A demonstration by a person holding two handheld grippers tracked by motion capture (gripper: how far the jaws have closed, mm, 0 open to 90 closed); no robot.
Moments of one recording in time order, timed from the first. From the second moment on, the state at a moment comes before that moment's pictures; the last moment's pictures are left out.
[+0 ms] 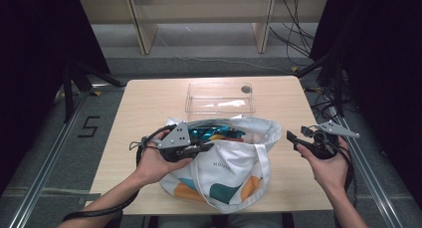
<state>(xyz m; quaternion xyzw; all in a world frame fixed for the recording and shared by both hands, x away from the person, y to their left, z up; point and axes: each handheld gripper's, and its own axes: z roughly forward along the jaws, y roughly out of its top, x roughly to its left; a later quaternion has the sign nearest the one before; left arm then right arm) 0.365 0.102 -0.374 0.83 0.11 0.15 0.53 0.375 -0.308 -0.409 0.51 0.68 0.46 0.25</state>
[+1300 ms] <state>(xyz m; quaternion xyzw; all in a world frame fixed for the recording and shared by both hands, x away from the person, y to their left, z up) 0.325 0.092 -0.390 0.87 0.03 0.07 0.49 0.374 -0.308 -0.412 0.52 0.68 0.45 0.23</state>
